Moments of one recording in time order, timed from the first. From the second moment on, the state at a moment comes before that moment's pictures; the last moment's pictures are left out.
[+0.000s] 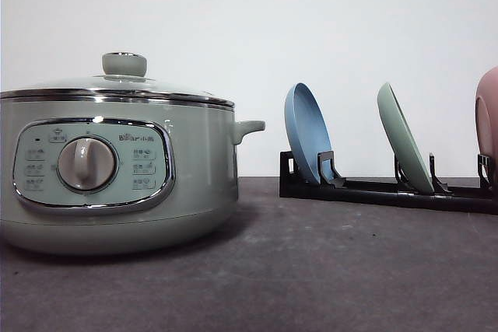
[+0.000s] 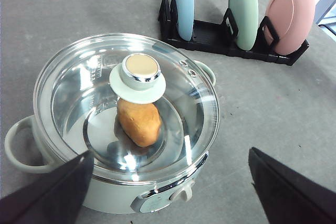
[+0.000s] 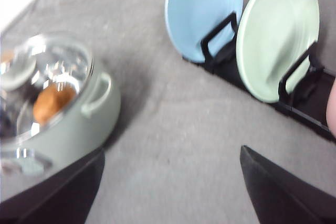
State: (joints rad) left_arx -0.04 0.71 1.06 -0.90 0.52 0.05; right_arx 0.02 0.83 1.09 -0.80 -0.45 0.08
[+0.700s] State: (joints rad) left_arx -0.04 0.71 1.06 -0.90 0.52 0.05; right_arx 0.02 1.50 1.58 -0.74 -0.42 0.11
